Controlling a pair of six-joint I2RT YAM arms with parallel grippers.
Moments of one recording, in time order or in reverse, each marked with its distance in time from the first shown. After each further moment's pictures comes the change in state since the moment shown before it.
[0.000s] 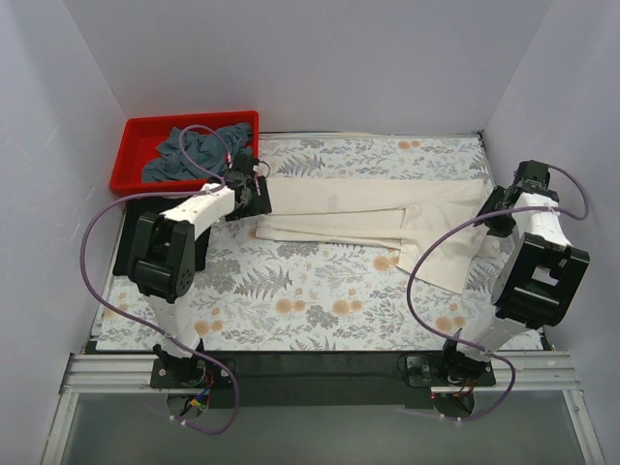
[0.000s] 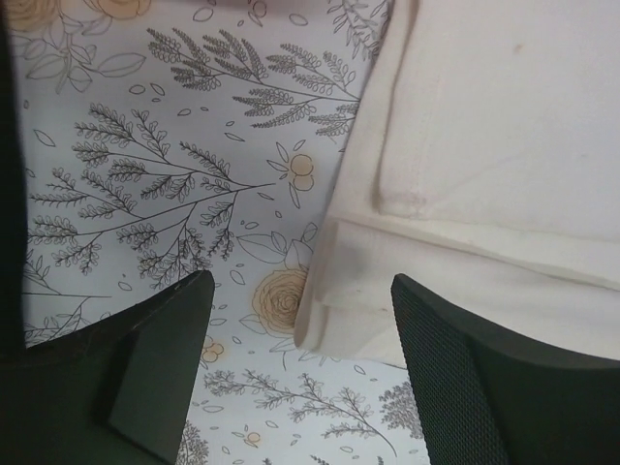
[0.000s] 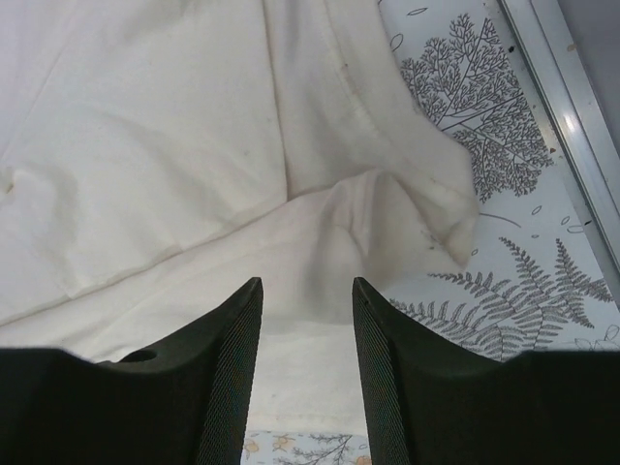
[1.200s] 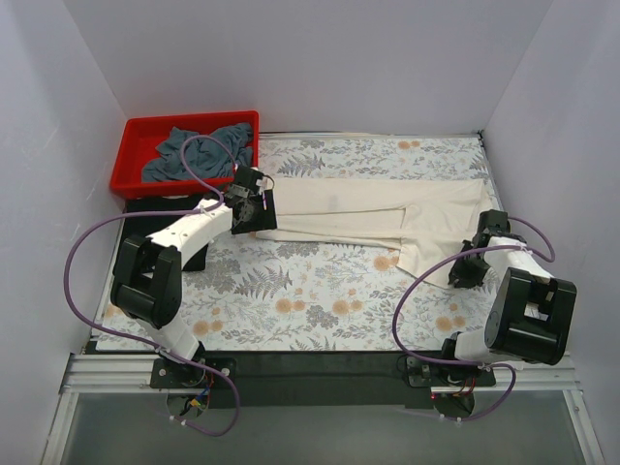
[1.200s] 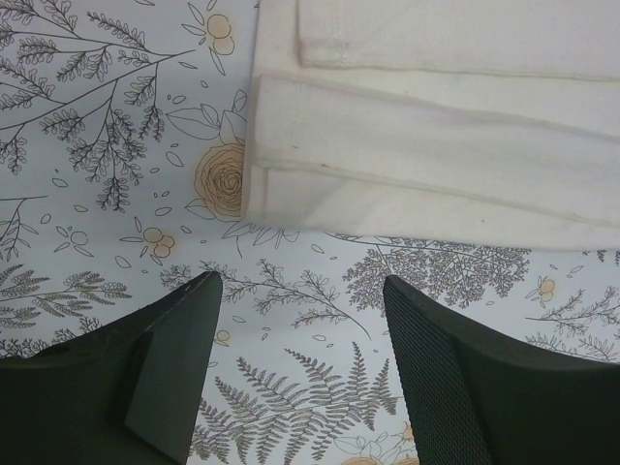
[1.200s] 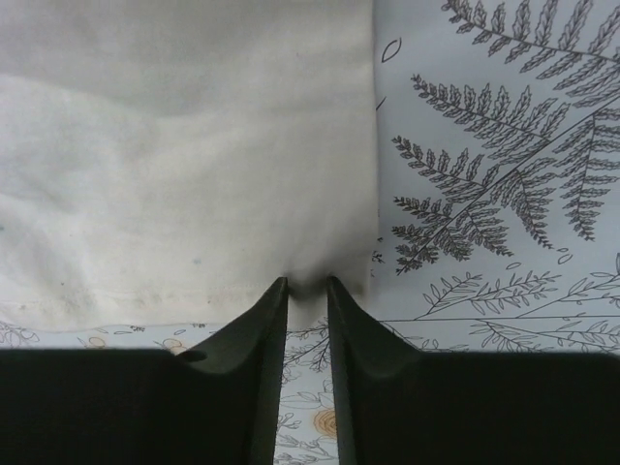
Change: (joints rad) left arm -0.082 -0.211 -0.161 -0.029 0.086 0.000; right arm 0.129 -0.267 -0.501 0.009 0.038 0.054
